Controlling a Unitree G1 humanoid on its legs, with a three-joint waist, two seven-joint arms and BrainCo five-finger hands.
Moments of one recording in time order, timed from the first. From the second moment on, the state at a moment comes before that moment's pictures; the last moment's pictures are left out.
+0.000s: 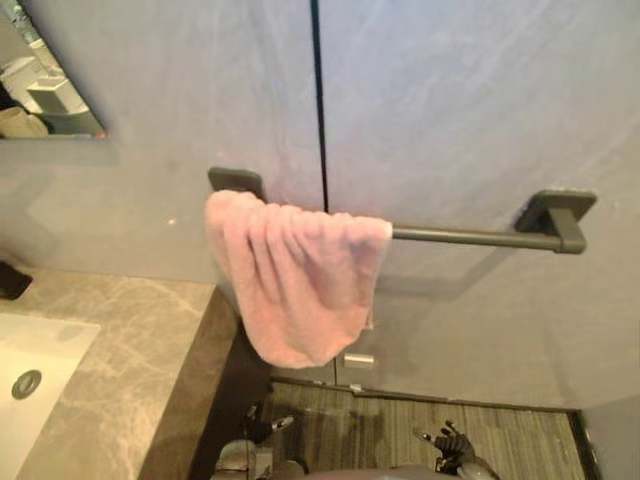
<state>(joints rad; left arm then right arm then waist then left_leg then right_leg) 0.05 0.05 0.02 1.04 0.02 -0.10 0.10 0.07 -0.03 -0.26 1.05 0.00 -0.07 -0.10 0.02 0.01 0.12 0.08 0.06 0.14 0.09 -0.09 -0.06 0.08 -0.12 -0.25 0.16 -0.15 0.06</state>
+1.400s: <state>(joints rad) 0.29 0.09 -0.11 -0.09 -0.07 -0.24 0.24 0.14 -0.05 -0.14 0.97 -0.03 -0.08 -0.13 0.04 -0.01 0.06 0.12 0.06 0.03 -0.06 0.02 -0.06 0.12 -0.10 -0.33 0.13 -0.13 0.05</state>
